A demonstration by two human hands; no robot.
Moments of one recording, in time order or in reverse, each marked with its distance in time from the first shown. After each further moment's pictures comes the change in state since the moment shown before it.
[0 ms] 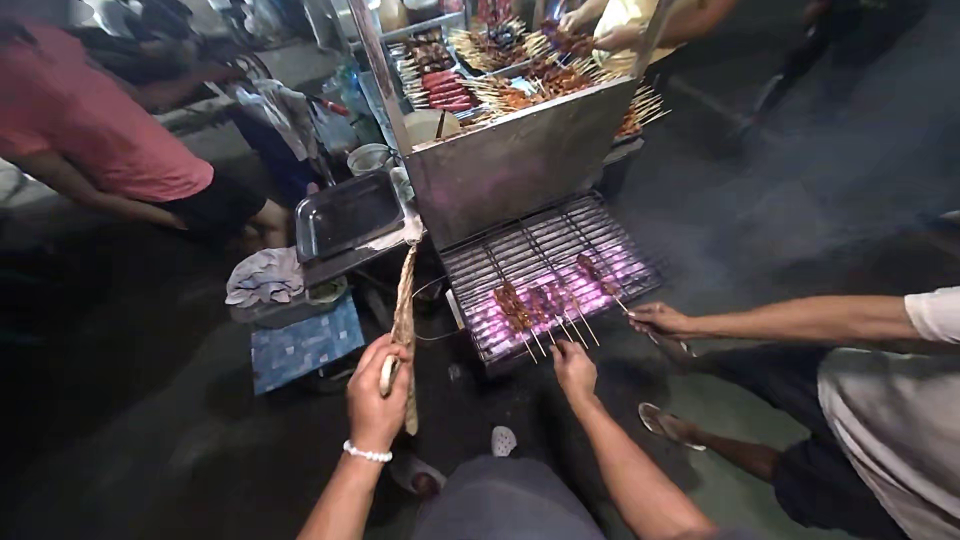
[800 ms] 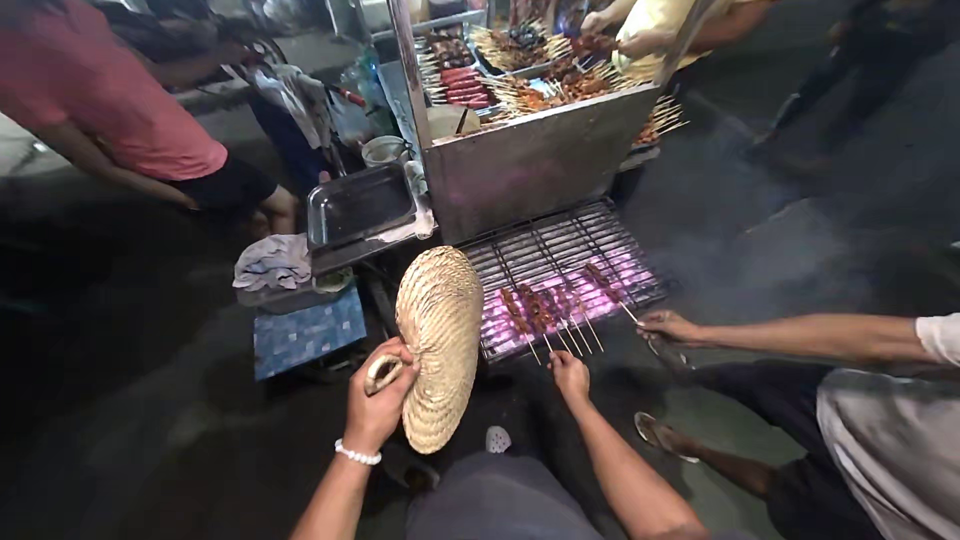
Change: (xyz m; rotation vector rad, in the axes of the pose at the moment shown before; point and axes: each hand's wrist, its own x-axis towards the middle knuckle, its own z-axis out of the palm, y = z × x) left_hand -0.009 -0.009 -0.011 -0.370 0.010 -0.131; right_hand 0.004 0.004 0.019 0.201 -0.136 0.141
